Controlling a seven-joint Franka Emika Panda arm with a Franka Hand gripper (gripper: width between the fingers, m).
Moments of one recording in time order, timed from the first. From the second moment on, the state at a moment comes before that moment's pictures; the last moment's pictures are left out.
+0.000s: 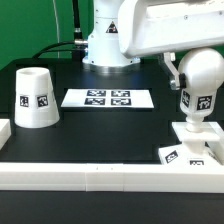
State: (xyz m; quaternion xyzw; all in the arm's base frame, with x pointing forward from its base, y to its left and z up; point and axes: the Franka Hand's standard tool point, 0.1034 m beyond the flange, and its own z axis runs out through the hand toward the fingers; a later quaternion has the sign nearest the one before) arm 0.647 0.085 0.133 -0.98 -0.10 -0.17 0.06
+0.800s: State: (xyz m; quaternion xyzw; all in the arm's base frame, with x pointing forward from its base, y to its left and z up) arm 0.639 0.087 0.116 -0.97 -0.10 -0.20 0.05
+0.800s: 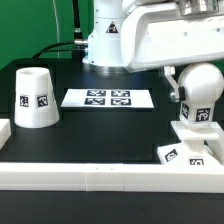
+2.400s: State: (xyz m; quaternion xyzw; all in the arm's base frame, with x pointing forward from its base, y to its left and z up) arm 0.634 0.089 0.143 -0.98 -0.10 -0.17 0.06
